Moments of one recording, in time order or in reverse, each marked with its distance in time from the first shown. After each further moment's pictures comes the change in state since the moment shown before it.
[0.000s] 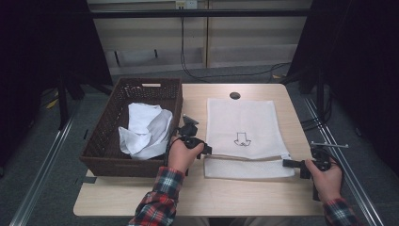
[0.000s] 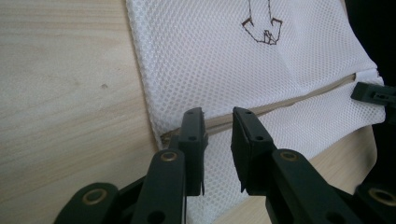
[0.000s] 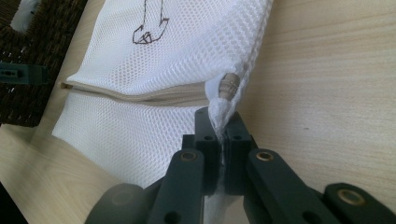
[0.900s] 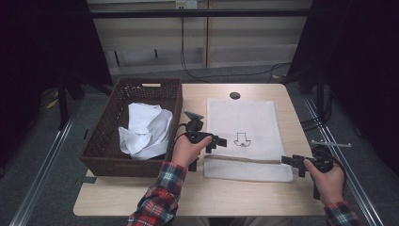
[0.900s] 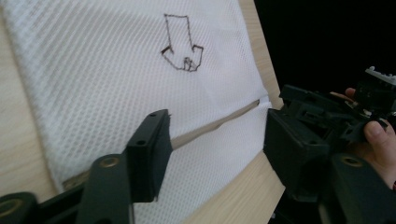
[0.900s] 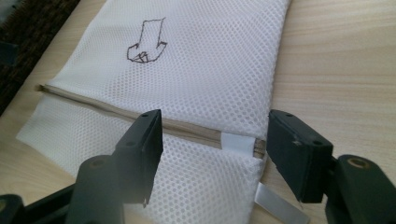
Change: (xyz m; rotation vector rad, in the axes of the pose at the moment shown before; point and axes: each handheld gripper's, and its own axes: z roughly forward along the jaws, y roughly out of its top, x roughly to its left) left arm -0.018 0.014 0.004 -0.058 -0.244 0.002; right arm 0.020 0.001 -0.010 -0.099 -0.116 -0.164
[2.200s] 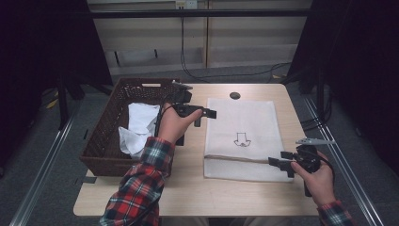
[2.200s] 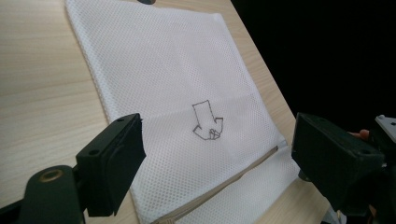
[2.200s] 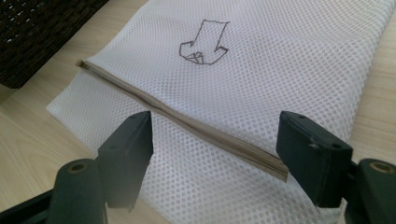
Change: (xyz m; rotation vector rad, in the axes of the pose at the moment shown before) left arm -0.028 0.055 -0.069 -0.149 0.165 0.187; right arm 0.037 0.006 0.013 -0.001 0.072 -0.222
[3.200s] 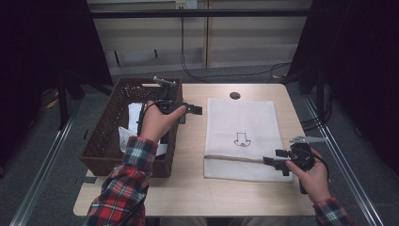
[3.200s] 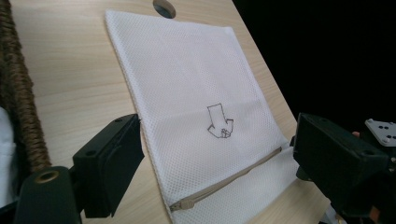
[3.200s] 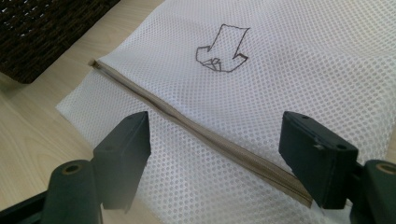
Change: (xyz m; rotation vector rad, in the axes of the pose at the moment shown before) left arm 0.018 0.001 -0.043 -0.040 0.020 -0.039; right arm 0.008 0.007 0.011 0.008 0.033 -0.044
